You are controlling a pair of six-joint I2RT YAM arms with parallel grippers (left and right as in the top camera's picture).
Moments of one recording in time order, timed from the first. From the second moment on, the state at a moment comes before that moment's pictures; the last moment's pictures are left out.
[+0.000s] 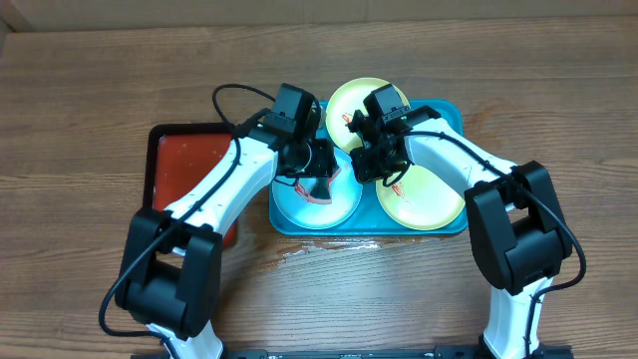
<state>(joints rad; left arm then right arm) -0.40 1.86 1.30 -0.62 0.28 -0.36 0.42 2.07 1.43 -0.72 -0.31 0.09</state>
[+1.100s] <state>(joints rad) -0.41 1.98 1.32 -0.71 0.12 -0.38 0.42 2.07 1.43 -0.72 -0.31 0.10</state>
